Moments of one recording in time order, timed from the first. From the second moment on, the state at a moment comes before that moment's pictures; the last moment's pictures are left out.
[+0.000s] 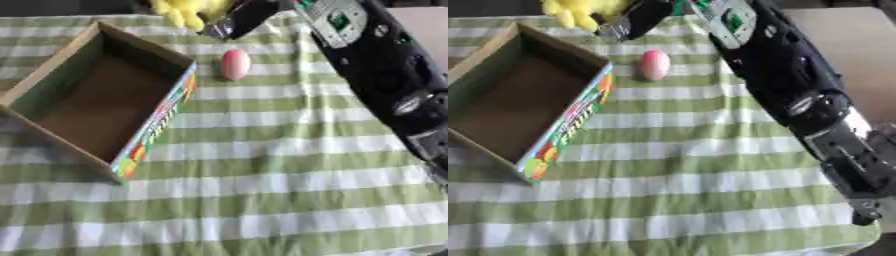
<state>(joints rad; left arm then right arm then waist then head) -0.13 0.25 0.40 -1.98 0.26 -0.18 0.06 -1.19 -0.42 0.34 -1.21 0.41 -0.63 0.42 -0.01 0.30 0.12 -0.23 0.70</state>
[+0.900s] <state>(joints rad) -0.19 0.24 0.38 -1.98 0.28 -0.17 0.02 -1.27 -0.15 0.22 -0.96 0.69 -0.62 0.33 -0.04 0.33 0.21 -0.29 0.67</state>
